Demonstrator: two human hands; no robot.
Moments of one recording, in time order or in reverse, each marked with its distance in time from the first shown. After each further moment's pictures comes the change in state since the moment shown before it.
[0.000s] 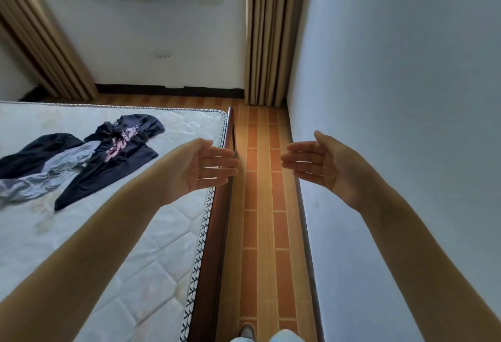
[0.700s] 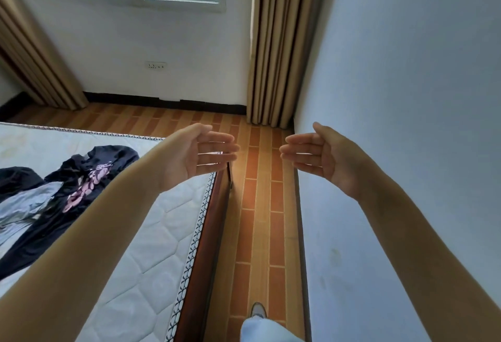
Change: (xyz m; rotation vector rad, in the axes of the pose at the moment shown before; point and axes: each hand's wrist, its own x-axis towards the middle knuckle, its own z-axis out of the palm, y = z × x) left_hand 0.311 0.192 -0.029 -0.005 0.021 0.089; right_hand 0.347 -0.149 -0.084 -0.027 -0.066 0.010
